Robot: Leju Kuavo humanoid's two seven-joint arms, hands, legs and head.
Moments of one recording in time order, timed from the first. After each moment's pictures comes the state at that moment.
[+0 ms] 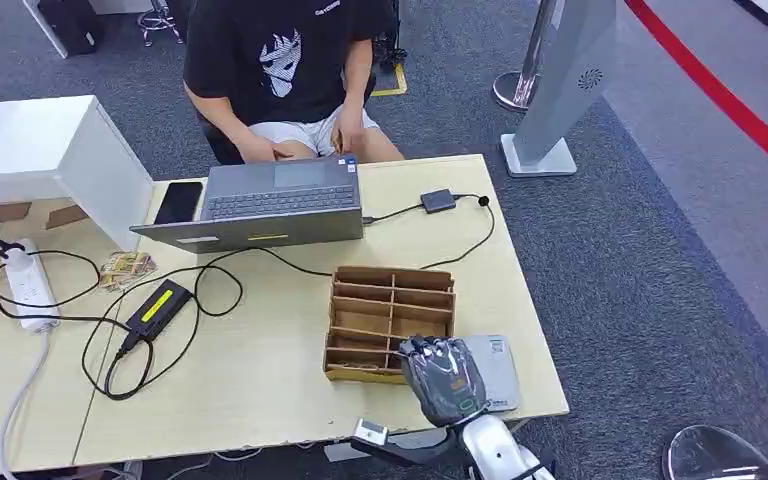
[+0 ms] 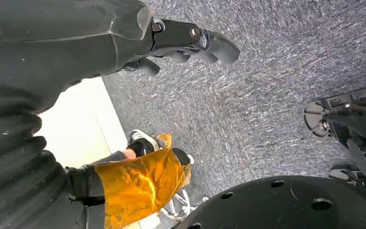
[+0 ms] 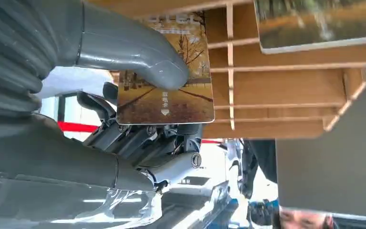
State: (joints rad) left arm -0.05 -0.10 1.23 -0.22 -1.48 -0.05 0.09; right arm 0.00 0.09 0.48 -1.38 1.52 -0.35 0.02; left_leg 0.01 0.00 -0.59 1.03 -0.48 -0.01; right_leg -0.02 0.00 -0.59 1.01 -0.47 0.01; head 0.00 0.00
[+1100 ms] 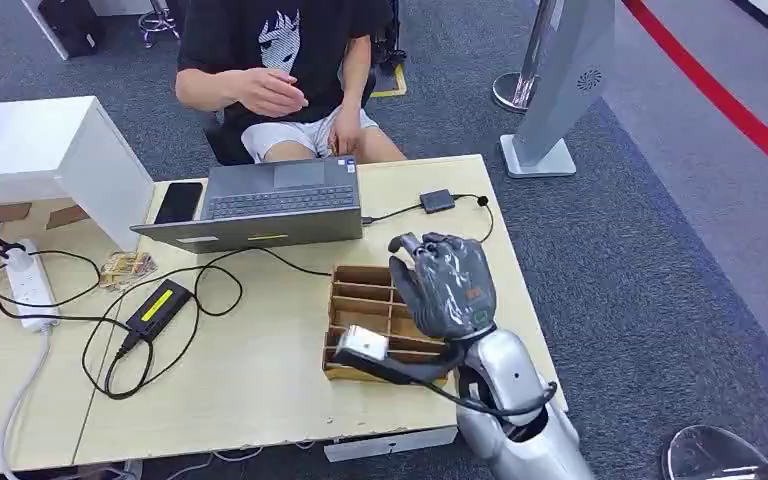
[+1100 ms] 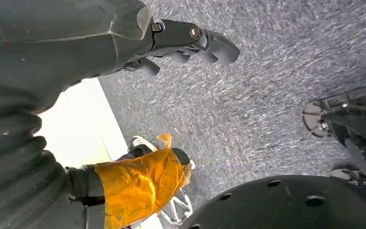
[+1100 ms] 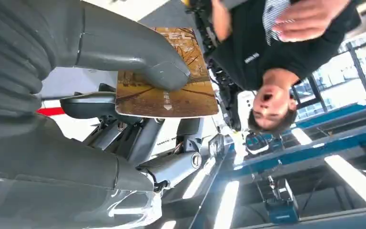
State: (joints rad) left arm -0.06 -0.08 1.23 -0.22 -1.52 -0.08 0.08; right arm -0.28 0.15 0.47 -1.64 1.28 -0.17 0.00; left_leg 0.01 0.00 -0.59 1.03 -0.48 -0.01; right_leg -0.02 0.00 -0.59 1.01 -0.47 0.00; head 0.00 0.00
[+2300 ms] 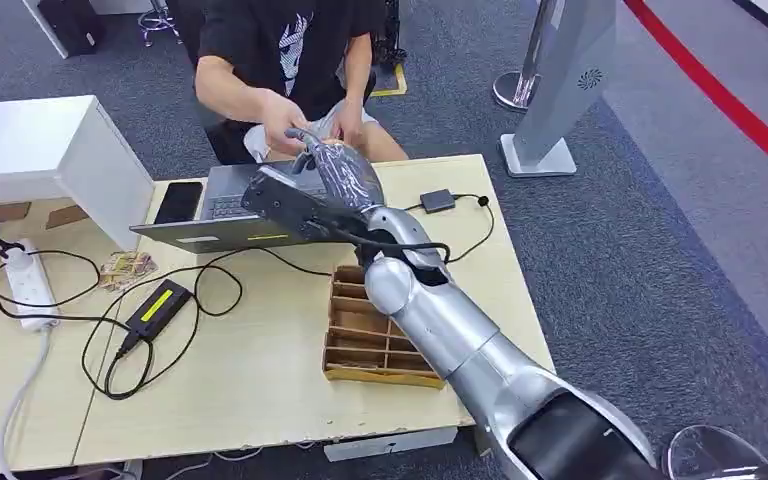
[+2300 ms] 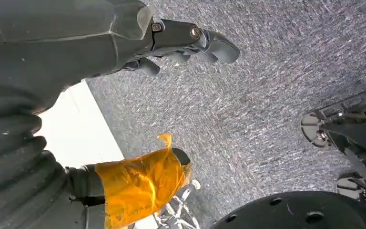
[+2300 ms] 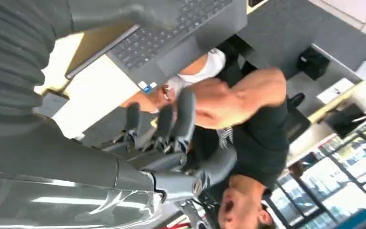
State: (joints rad) left arm -0.07 -0.05 1.11 -0.22 -1.53 -0.11 0.06; right arm -0.82 0.36 0.57 -0.93 0.65 -0.07 0.03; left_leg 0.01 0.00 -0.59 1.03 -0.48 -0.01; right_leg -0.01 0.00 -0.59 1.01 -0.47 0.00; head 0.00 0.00
